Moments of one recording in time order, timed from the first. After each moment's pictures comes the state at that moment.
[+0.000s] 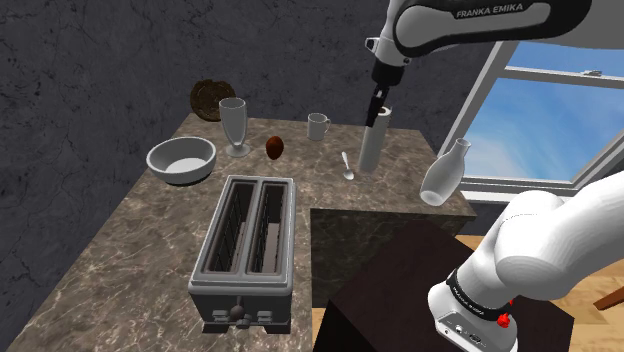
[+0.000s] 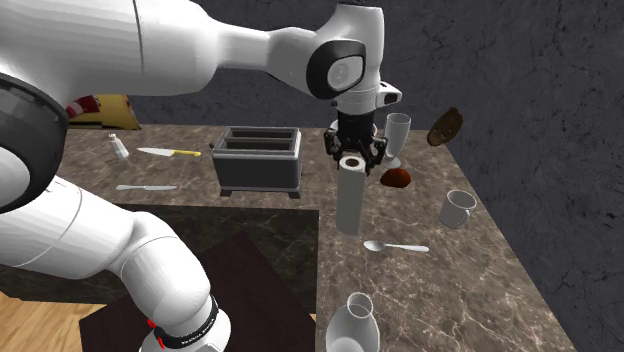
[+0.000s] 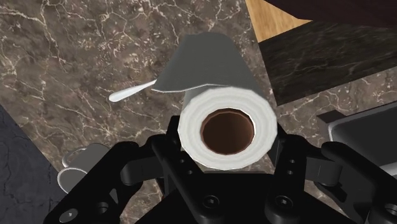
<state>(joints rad) 0.14 -0.41 -0.23 -2.24 -0.12 1.92 -0.49</state>
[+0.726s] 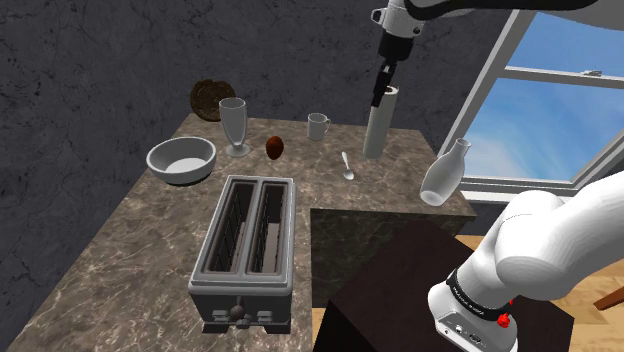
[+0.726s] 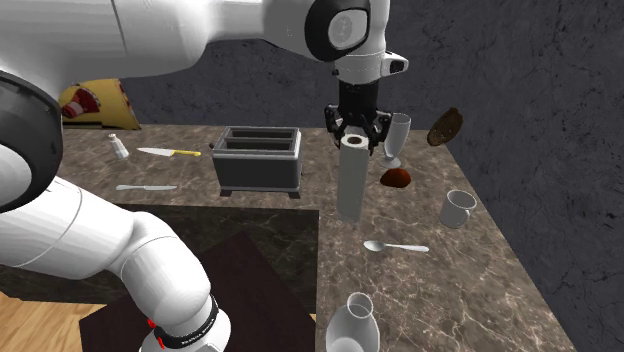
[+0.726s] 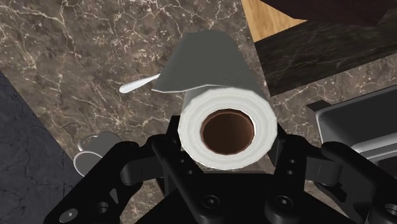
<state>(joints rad) 0.14 -0.41 -0.22 -2.09 -0.11 1.77 -0.49</state>
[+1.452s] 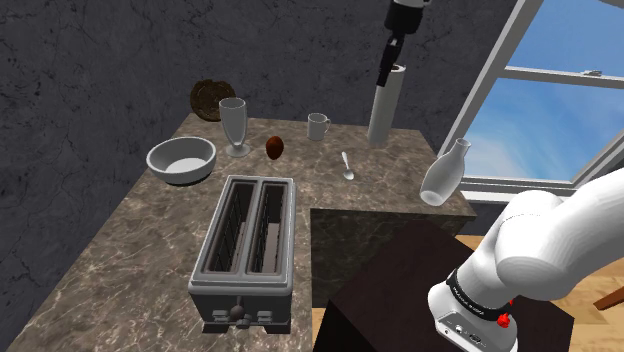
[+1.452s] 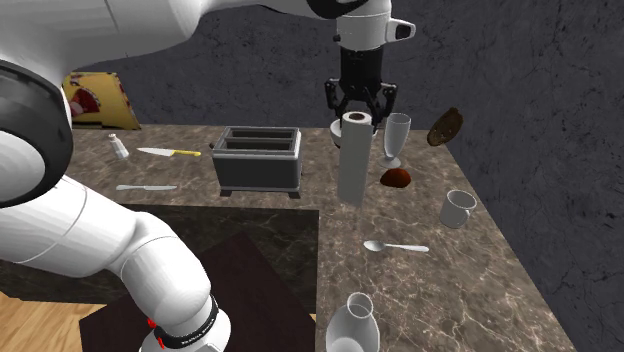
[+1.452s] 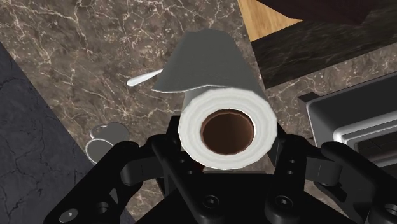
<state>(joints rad) 0.15 -0.38 -0.22 -1.92 -0.10 1.62 -0.50</state>
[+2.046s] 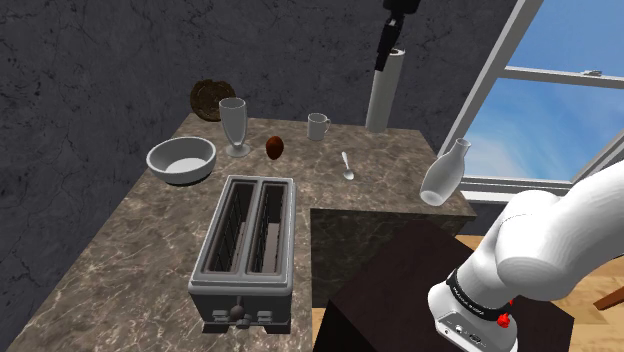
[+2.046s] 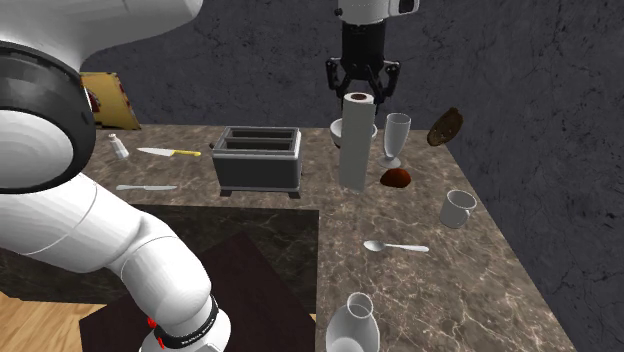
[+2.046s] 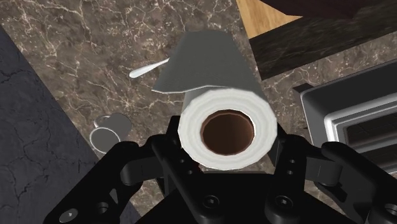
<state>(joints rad) 0.16 -0.32 -0.21 -1.77 -0.09 1.53 -0.49</state>
